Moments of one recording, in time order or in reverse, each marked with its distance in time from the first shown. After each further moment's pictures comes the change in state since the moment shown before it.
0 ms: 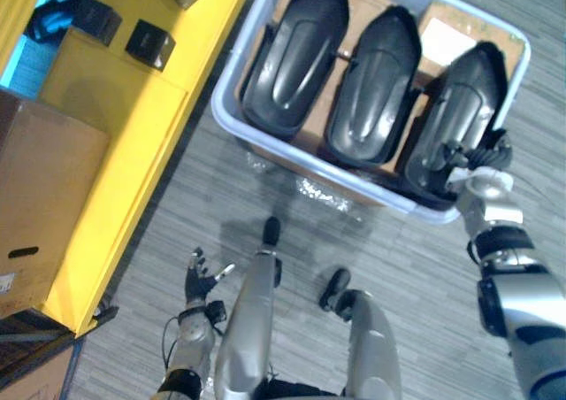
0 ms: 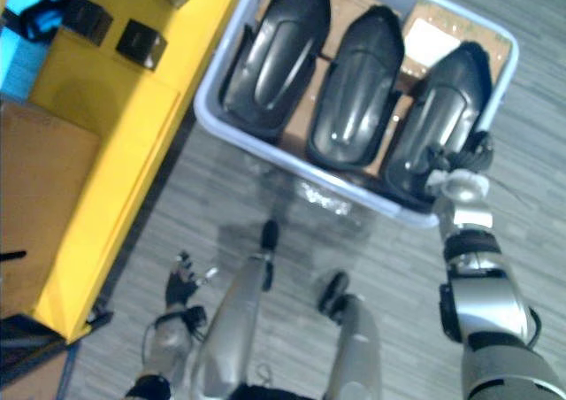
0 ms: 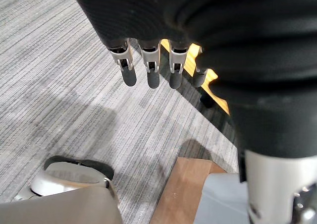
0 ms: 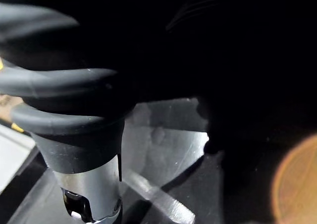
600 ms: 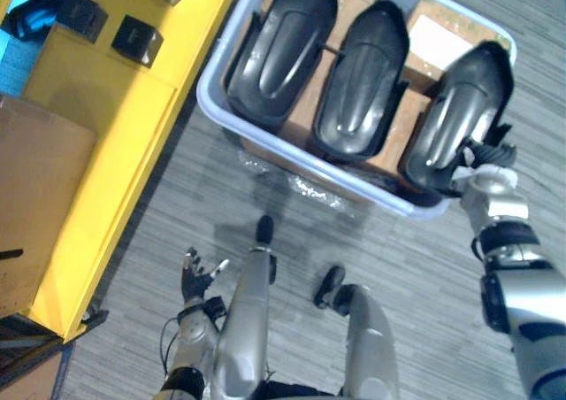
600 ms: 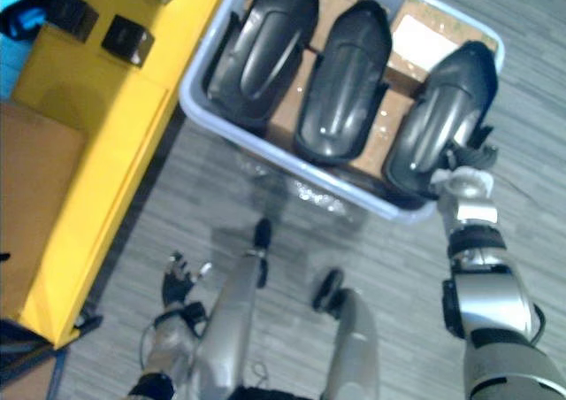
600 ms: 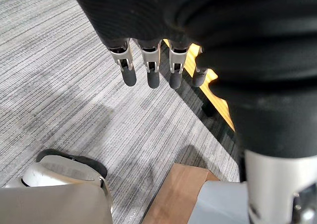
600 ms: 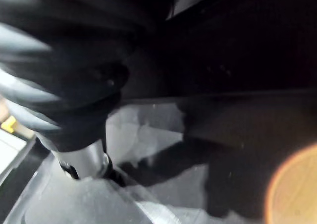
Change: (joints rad) left arm -0.006 -0.007 0.018 -0.011 -0.042 -0.002 0.035; right arm -0.009 -0.019 0.041 0.031 -0.099 0.062 0.031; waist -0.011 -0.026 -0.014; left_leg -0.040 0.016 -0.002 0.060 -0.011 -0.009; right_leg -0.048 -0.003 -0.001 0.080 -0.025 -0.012
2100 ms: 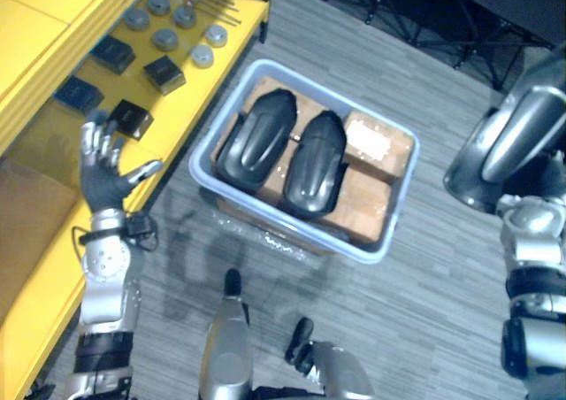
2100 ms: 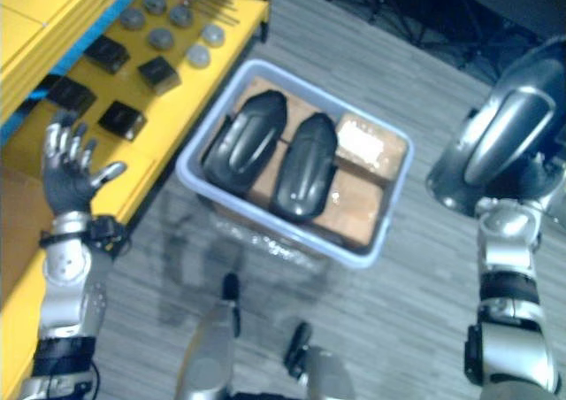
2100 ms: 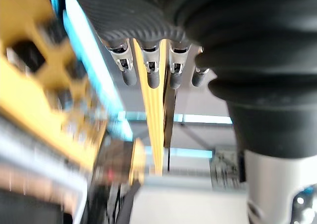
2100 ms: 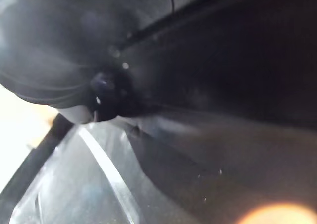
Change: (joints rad) left arm -0.141 0.345 0.087 -0.853 -0.078 0.380 -0.158; right arm 0.327 -0.023 -0.283 -0.455 -0.375 -0.122 -0.142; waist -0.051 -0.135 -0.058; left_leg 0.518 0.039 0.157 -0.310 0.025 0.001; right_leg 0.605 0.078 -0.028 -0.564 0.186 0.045
